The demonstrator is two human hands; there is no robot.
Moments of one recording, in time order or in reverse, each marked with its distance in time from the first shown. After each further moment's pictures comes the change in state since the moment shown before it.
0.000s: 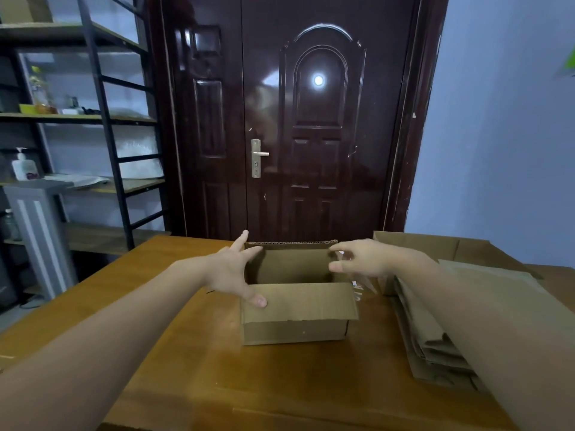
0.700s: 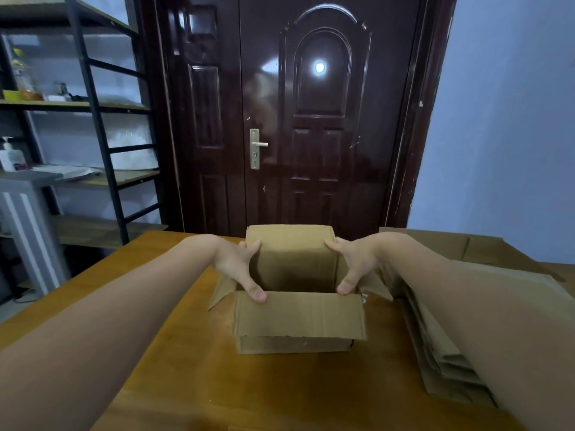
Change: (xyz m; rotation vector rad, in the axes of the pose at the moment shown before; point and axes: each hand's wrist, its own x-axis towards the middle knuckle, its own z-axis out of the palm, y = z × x) left_hand 0.051 0.005 -0.027 0.145 -0.301 -0.122; right_hand 0.063 0.003 -0.010 -0.172 -0.324 0.037
